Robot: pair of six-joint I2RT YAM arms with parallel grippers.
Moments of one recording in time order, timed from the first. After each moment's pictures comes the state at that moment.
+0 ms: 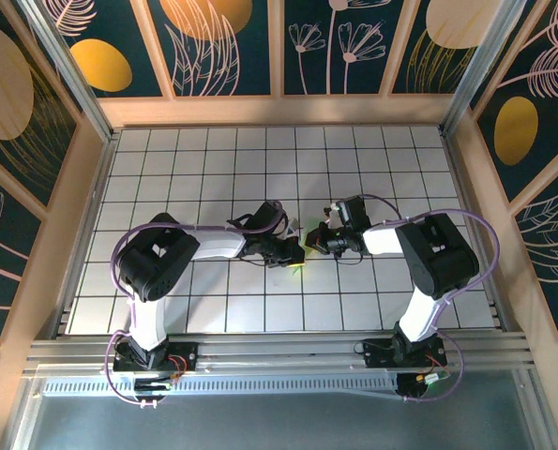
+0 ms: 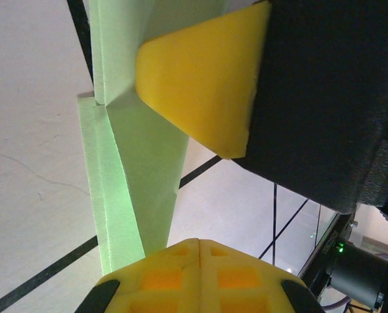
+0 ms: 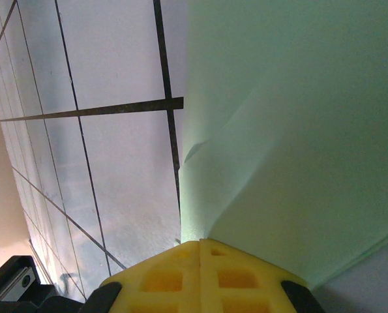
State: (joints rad) left arm -0.77 1.92 1.02 -0.04 0.59 -0.84; right arm 0.42 1.76 0.70 0.14 -0.60 0.76
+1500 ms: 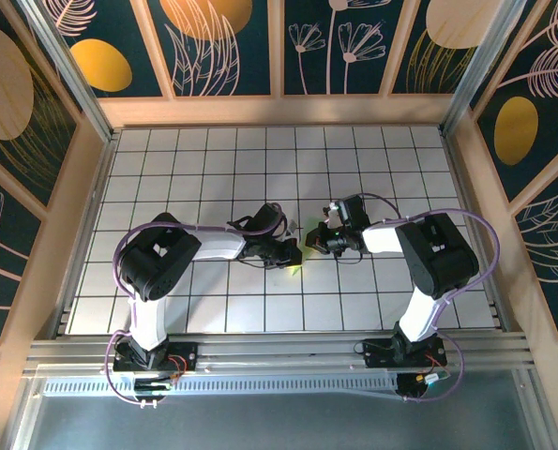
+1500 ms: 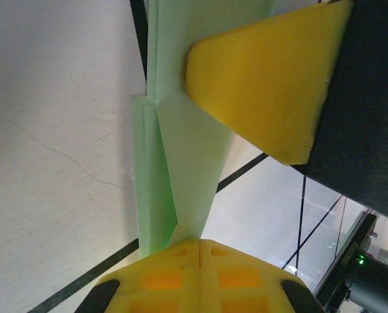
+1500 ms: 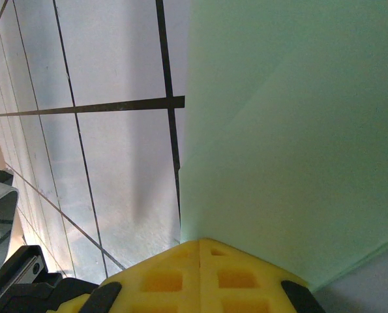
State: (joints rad) left arm -0.77 1.93 1.00 -0.04 0.55 -0.84; right arm 0.42 1.76 0.71 0.10 -0.60 0.73
